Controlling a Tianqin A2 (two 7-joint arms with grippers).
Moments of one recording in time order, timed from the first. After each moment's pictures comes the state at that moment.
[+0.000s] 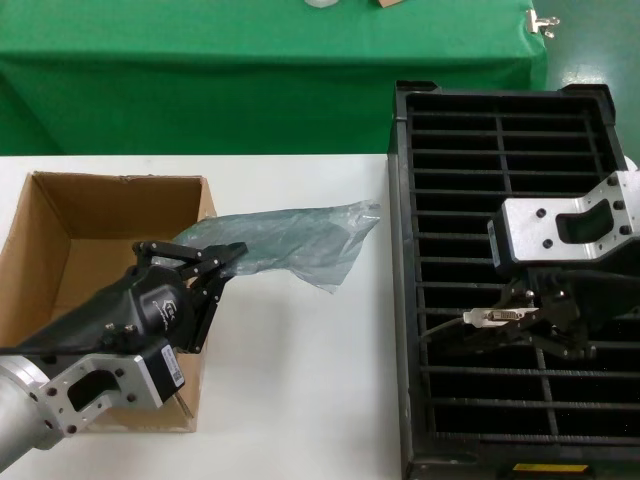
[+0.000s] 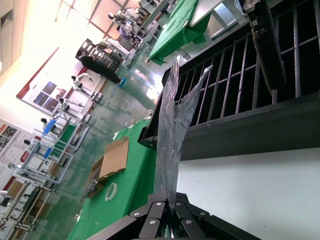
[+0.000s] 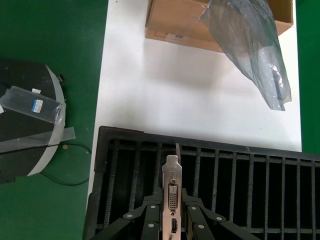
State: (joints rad) left arm -0.15 -0.62 1.65 -1.96 -1.14 0.58 0.06; right arm 1.63 0.77 -2.75 1.83 1.34 -1.57 0.91
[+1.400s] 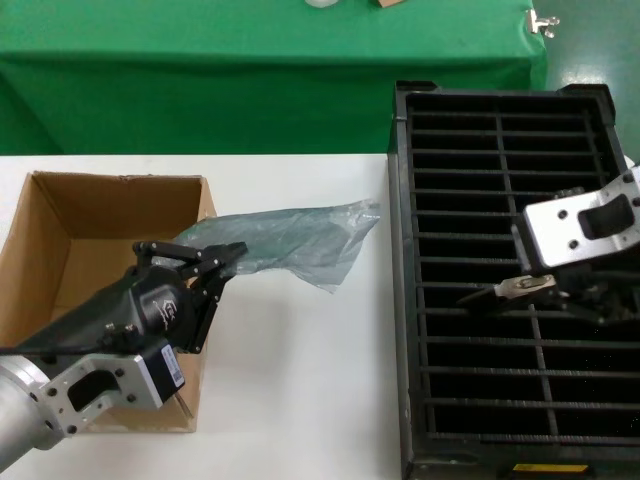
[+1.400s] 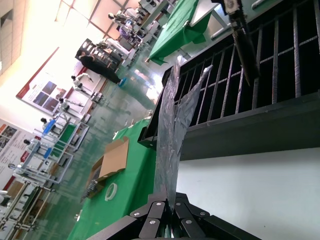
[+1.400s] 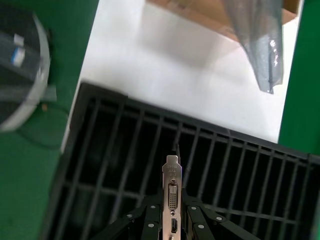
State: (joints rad) left arm -0.15 -0.62 1.65 -1.96 -1.14 0.58 0.06; right arm 1.63 0.78 -2.75 1.81 1.23 -1.57 0.72
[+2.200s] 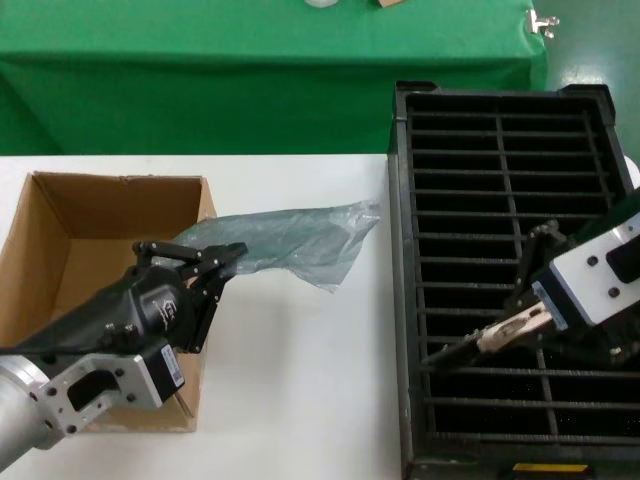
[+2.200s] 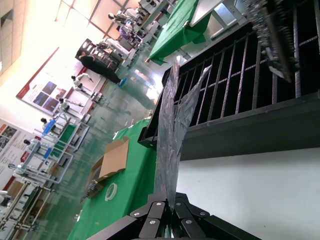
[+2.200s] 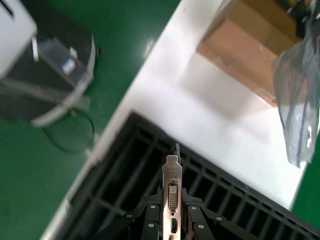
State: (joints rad) left arm -0.15 -0.62 1.65 -1.96 -1.14 0.58 0.06; right arm 1.68 0.83 -2.75 1.85 1.43 -1.57 0.46
